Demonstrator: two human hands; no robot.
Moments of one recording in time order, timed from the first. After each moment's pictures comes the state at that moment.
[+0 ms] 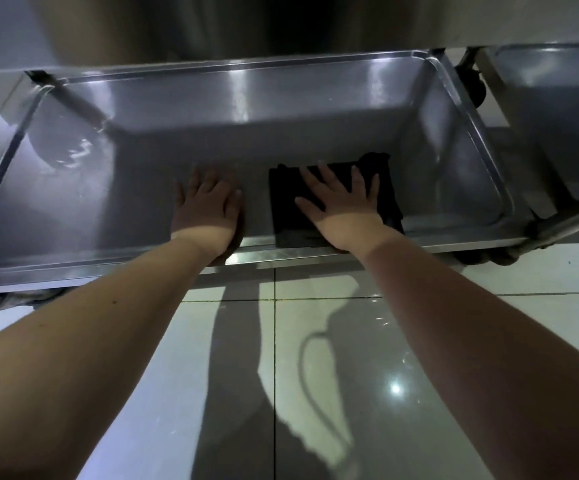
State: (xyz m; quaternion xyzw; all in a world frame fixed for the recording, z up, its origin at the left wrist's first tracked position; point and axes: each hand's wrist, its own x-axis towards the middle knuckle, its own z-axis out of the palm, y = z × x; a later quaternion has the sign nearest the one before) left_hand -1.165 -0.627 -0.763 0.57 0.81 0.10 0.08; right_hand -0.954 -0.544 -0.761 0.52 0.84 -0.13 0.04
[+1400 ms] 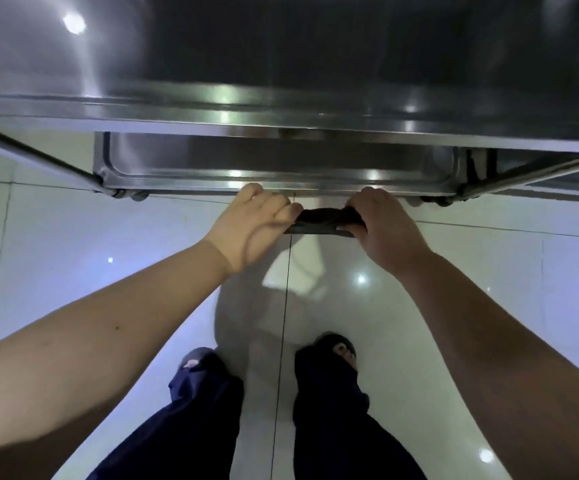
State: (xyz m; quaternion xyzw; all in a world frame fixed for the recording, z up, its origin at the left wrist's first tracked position) left_hand -1.126 -0.799 -0.503 0.80 0.59 0.07 0.09; right_hand -0.904 -0.709 -0.511 0.40 0.88 -0.23 -0.02
